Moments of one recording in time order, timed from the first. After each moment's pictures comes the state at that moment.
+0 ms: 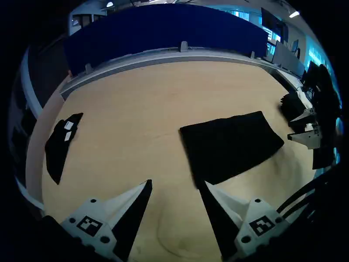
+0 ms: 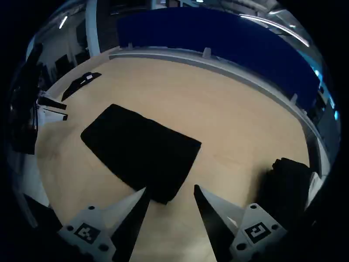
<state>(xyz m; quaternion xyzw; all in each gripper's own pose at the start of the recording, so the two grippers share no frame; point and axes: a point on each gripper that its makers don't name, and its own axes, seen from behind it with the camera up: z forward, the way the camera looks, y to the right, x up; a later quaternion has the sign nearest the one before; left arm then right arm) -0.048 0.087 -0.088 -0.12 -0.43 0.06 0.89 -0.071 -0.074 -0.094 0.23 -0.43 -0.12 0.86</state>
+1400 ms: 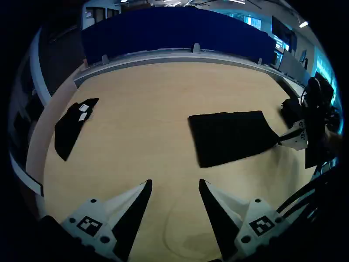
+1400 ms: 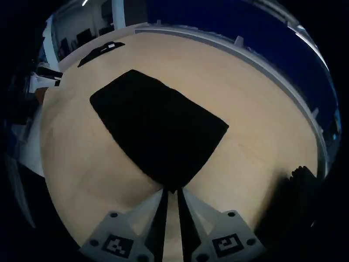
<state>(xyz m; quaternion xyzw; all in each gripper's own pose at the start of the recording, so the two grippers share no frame) -0.036 0.063 -0.137 -0.08 -0.44 0.03 0.90 -0.115 -0.088 -0.105 0.30 -0.47 -0.18 0.81</state>
